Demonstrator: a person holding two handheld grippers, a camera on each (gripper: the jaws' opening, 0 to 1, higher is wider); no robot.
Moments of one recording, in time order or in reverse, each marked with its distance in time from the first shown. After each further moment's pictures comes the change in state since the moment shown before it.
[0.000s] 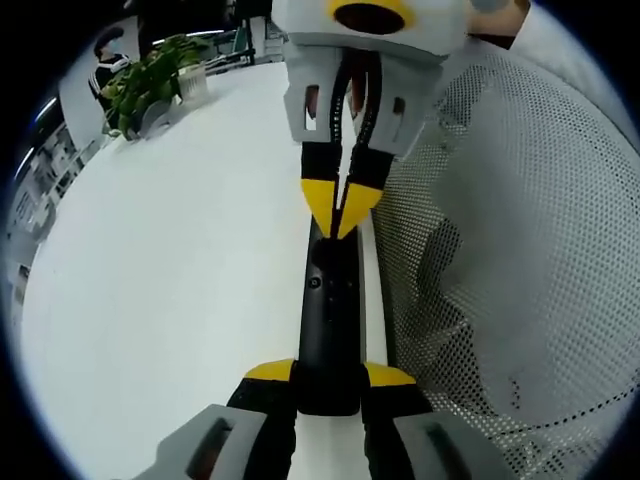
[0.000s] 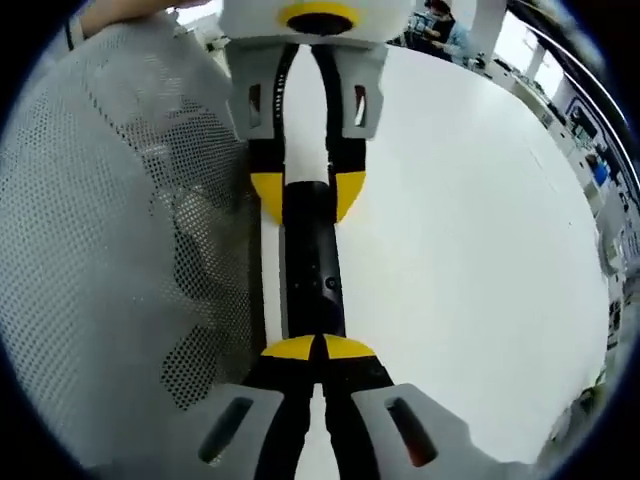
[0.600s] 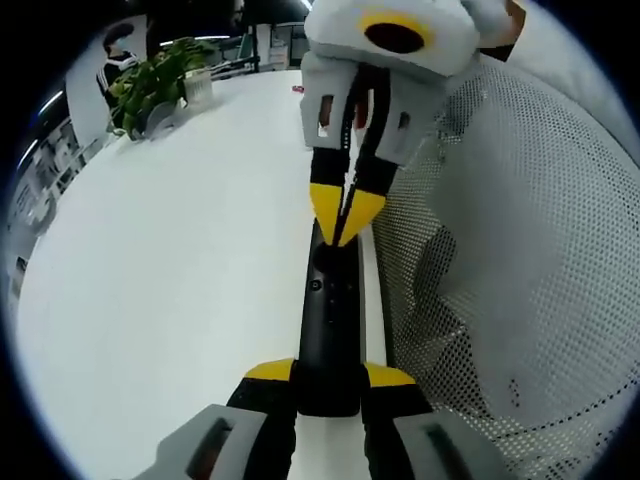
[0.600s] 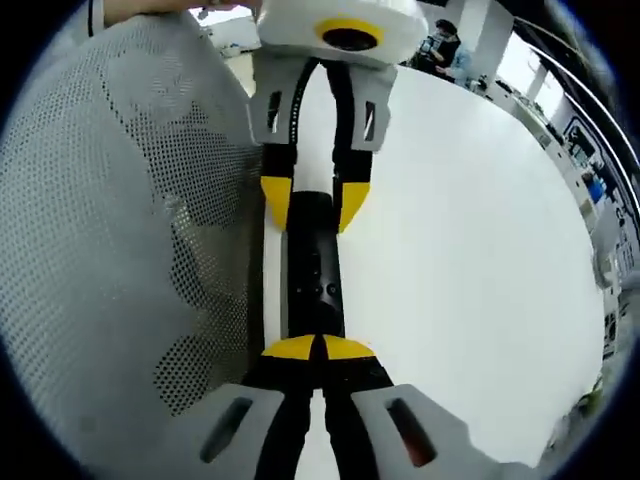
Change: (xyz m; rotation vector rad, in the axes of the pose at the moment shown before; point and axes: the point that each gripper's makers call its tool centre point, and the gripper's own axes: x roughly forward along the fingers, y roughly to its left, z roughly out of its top) left arm 0.000 0.001 0.000 -0.019 -0.050 -0.016; right arm 0.000 -0.001 0.002 0.066 -0.091 -0.061
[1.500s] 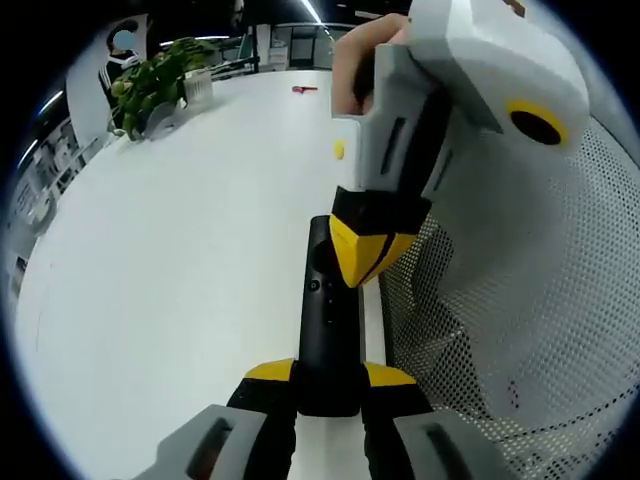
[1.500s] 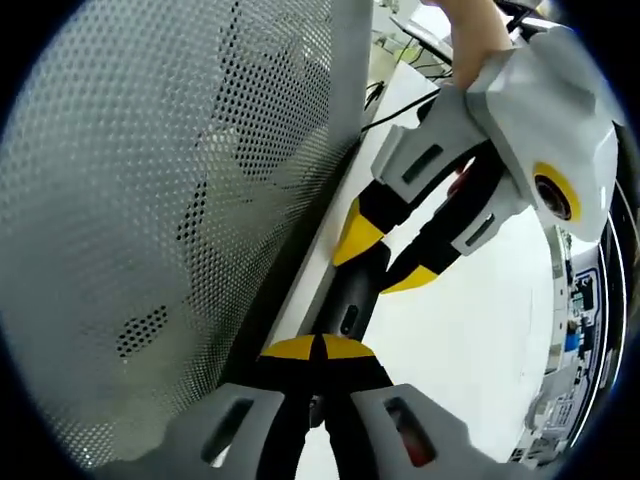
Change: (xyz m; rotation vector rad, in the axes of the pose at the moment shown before) left arm -0.001 -0.001 0.000 -0.004 -0.003 -0.001; right arm 0.013 0.015 0.029 -0.510 0.048 -0.037
